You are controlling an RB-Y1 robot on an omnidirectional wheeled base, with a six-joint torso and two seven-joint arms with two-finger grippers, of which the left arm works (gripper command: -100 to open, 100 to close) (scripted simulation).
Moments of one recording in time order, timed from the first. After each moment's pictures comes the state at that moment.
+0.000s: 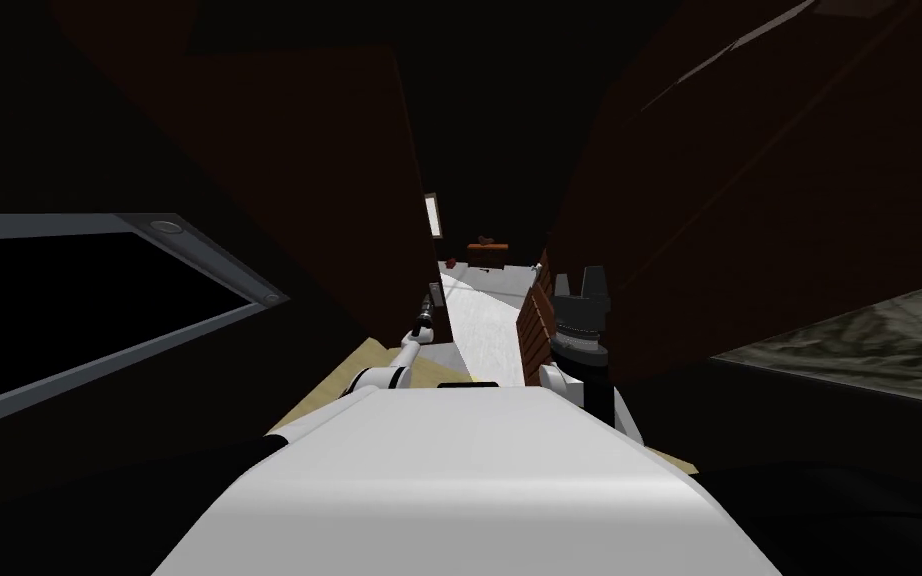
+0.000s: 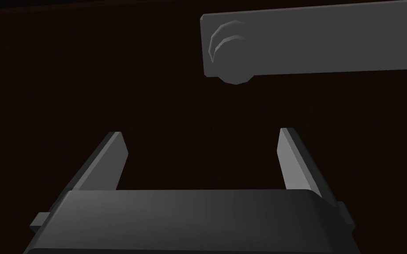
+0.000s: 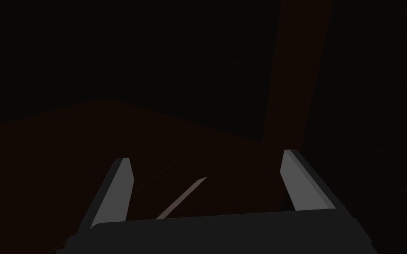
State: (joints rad) arm -0.49 0.06 0.16 -0.62 0.08 -0.48 -0.06
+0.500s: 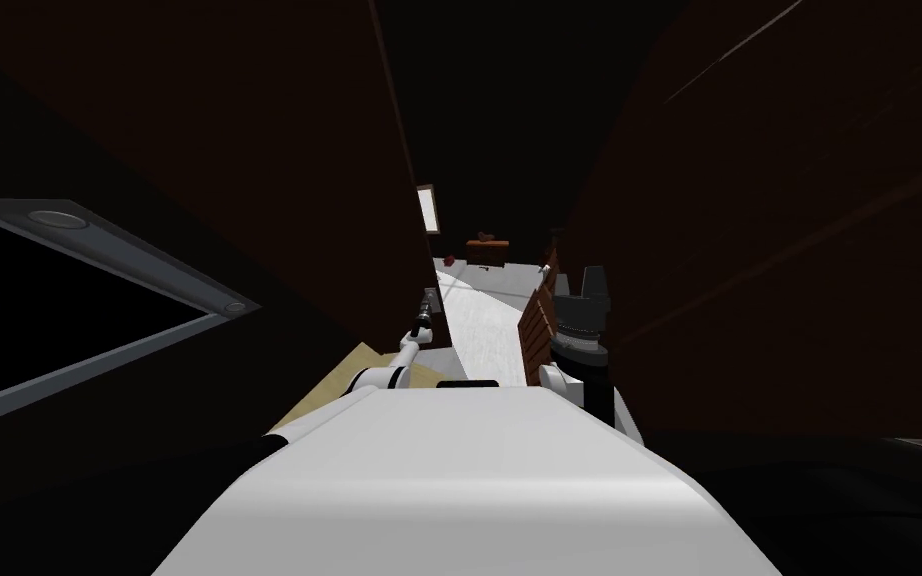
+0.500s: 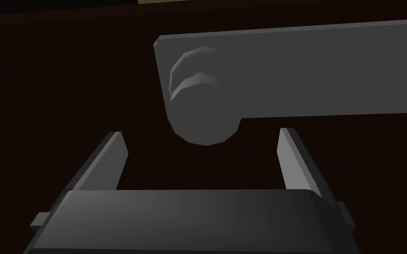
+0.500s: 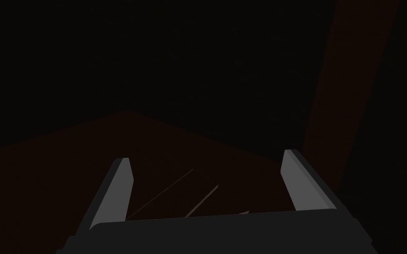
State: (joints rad) arm -0.49 0.07 0.17 -0.61 0.08 -0.50 -0.06
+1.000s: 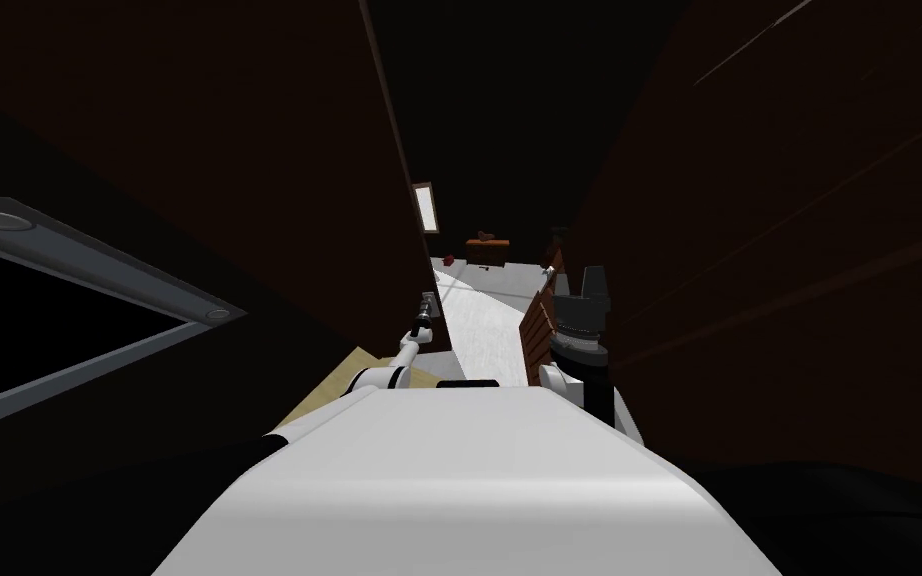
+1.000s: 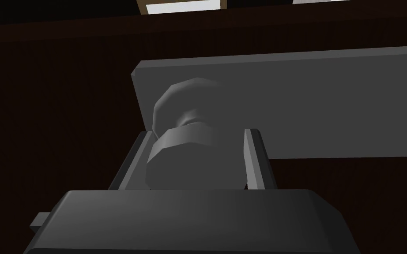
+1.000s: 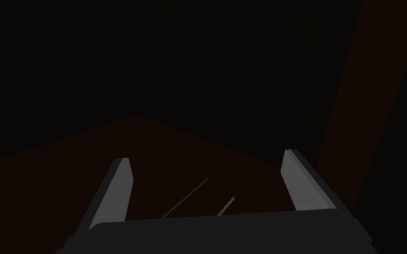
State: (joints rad) arm -0.49 0.07 0.17 -0.61 0.08 -0.50 -0.06
